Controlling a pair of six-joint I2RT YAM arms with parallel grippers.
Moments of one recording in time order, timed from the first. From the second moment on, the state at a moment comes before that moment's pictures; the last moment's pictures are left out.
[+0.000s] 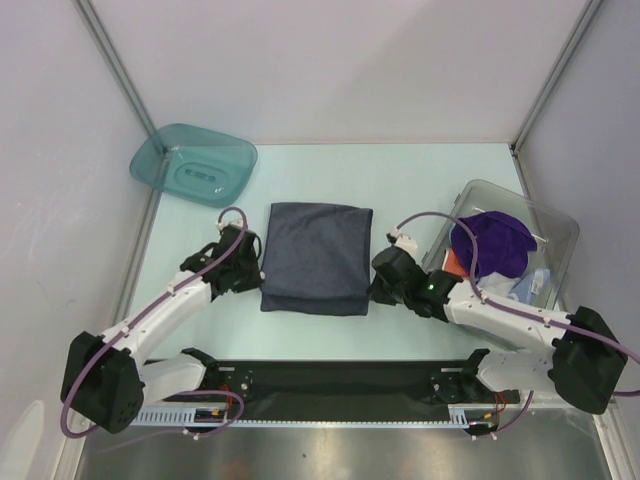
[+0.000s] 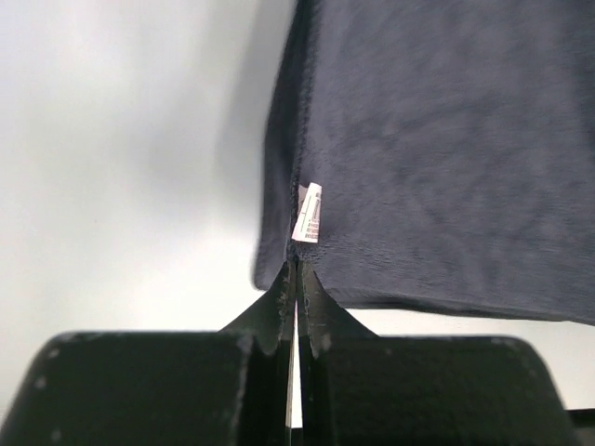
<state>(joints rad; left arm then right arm) -0.44 1.13 0.77 -0.62 -0.15 -0.63 0.88 1.20 0.78 -0.41 0.27 0.93</state>
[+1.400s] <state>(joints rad) -0.38 1.56 1.26 -0.56 -0.18 -0.47 0.57 1.41 1.04 -0.31 0.11 0.58</state>
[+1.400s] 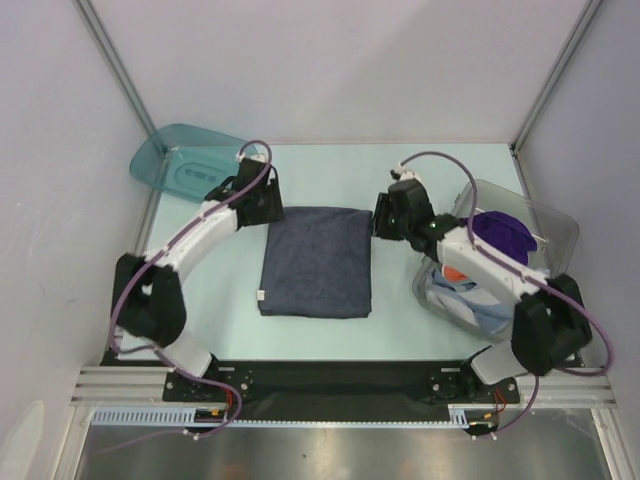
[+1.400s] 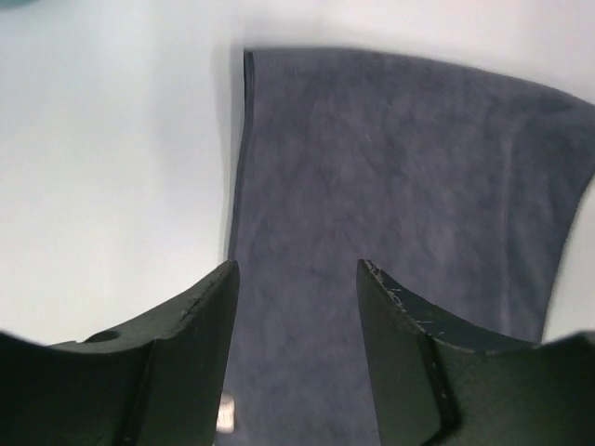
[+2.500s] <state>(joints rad) -0.22 2.25 1.76 -0.53 -0.09 -0.09 0.31 2.17 1.60 -0.37 -0.22 0.20</state>
